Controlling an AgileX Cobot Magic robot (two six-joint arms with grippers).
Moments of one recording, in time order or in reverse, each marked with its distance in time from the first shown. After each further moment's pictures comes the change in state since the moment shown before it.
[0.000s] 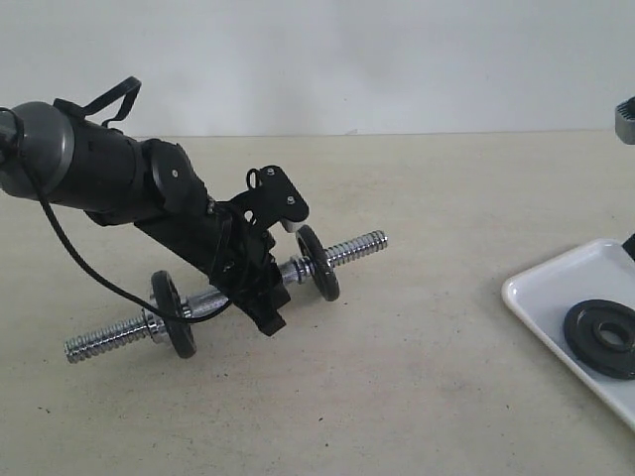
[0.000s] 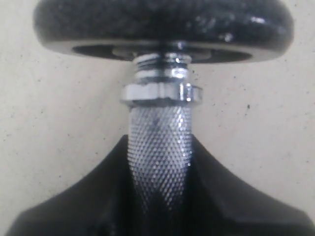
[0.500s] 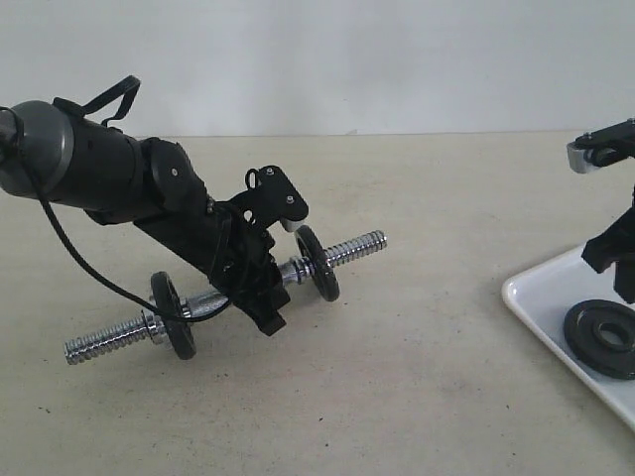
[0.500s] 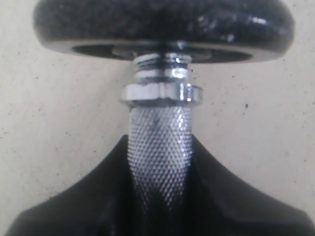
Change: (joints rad) left arm 0.000 0.000 -0.004 0.000 0.010 -0.009; right arm 0.000 0.267 -0.148 0.054 0.148 0.021
